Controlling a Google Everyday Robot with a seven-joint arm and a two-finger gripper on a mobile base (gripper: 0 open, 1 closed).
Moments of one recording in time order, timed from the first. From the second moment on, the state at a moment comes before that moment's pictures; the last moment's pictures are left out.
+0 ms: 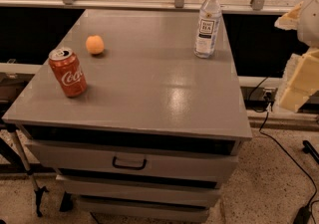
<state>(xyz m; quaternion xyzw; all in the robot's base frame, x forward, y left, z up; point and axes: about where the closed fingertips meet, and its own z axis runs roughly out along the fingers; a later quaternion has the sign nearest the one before) 0.438 -0.212 0.994 -0.60 0.78 -0.05 0.18</state>
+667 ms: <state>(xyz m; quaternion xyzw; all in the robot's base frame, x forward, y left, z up) 0.437 -0.208 0.996 -0.60 0.78 -0.05 0.20</state>
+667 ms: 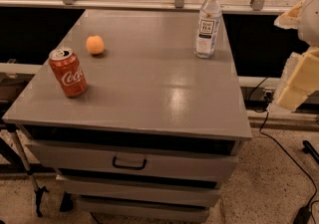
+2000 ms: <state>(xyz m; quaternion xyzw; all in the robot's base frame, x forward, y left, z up) 0.441 -0.132 0.948 -0.51 0.75 0.12 0.40</state>
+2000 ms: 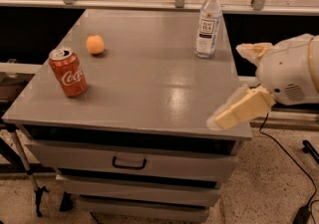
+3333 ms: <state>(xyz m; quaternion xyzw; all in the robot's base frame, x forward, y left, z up) 0.485 -0.048 0.932 -0.47 0.75 0.12 0.46</state>
